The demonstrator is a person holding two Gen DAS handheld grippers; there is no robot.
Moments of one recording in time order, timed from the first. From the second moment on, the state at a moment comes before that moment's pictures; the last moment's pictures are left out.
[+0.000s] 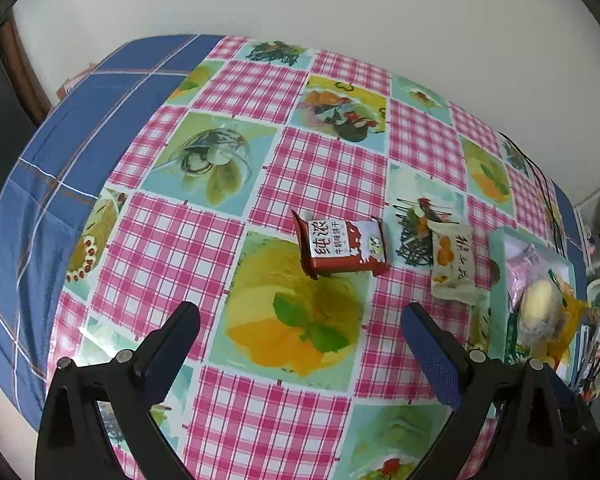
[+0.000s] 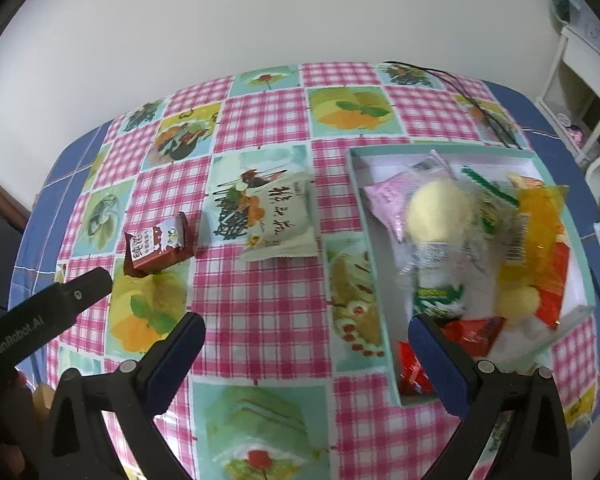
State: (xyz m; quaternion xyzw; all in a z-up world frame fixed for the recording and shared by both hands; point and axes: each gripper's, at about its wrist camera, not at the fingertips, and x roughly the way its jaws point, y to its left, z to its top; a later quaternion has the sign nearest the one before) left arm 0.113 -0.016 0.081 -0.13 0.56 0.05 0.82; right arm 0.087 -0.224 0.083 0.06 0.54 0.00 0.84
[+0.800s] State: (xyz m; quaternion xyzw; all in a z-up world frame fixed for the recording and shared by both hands) left arm 0.183 -0.013 0.029 -0.20 0.58 0.01 0.79; right arm 0.172 -0.207 0.043 0.07 0.53 0.02 0.84
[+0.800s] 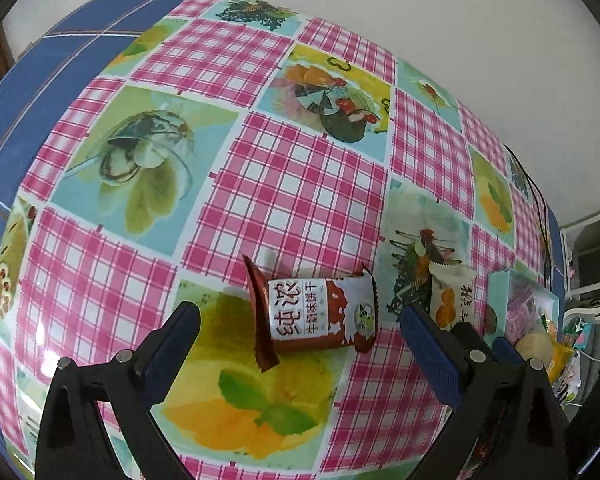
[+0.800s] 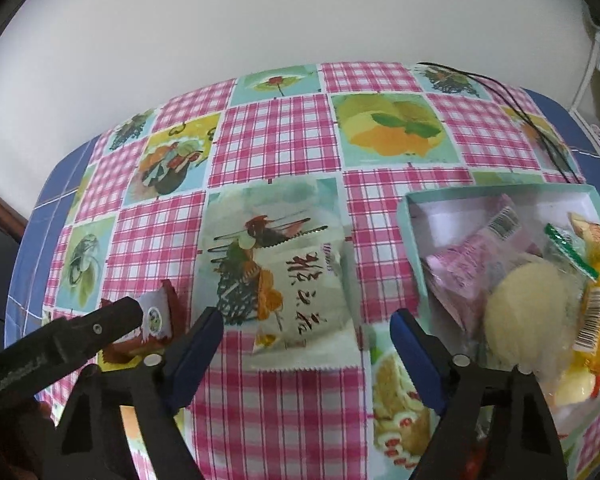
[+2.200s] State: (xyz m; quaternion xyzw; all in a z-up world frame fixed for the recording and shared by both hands) left arm 0.155 -0.033 0.044 -0.16 0.59 0.01 0.79; right arm 0.142 -0.207 0.047 0.02 0.55 0.01 0.84
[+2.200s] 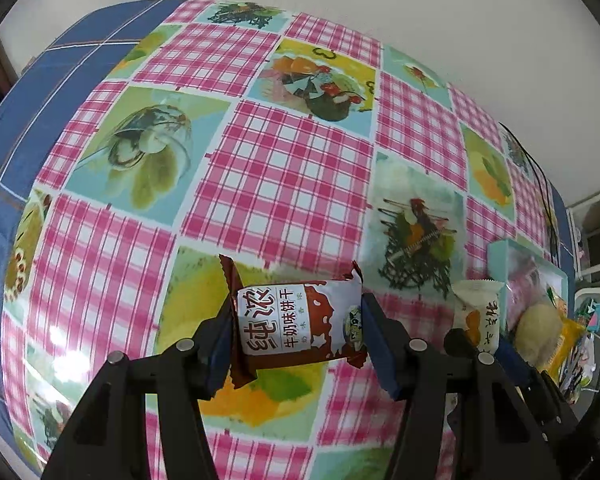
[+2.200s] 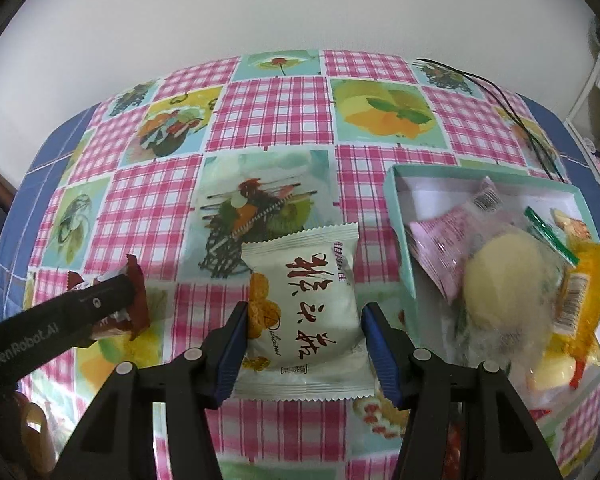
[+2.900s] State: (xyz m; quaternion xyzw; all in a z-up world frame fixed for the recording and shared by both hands) left arm 0.103 -0.074 0.094 -0.13 0.55 -0.01 0.83; right arm 0.065 -0.245 0.110 0.06 0.50 0.02 0.87
